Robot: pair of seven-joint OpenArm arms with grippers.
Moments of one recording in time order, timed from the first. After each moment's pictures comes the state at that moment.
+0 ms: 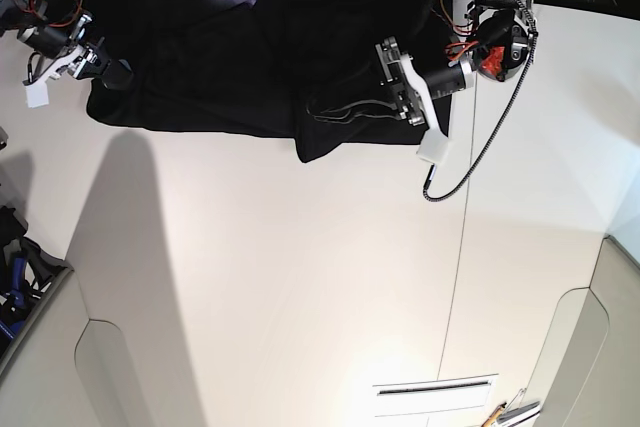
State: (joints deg) left arm 13.5 -4.7 -7.4 92.0 -80.9 -36.1 69.9; right arm -16.5 15.0 37.0 78.6 68.1 33.4 -72.5
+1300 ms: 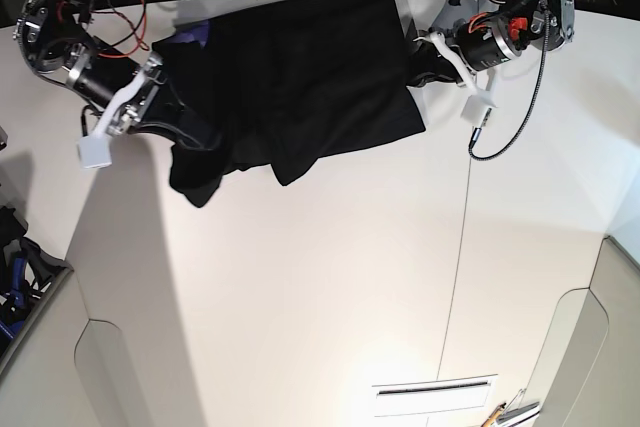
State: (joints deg) left arm 19.9 -9.5 -13.8 92.2 -44.8 -34.8 56.8; right arm -12.9 0.5 26.4 104.1 74.6 33.5 -77.8
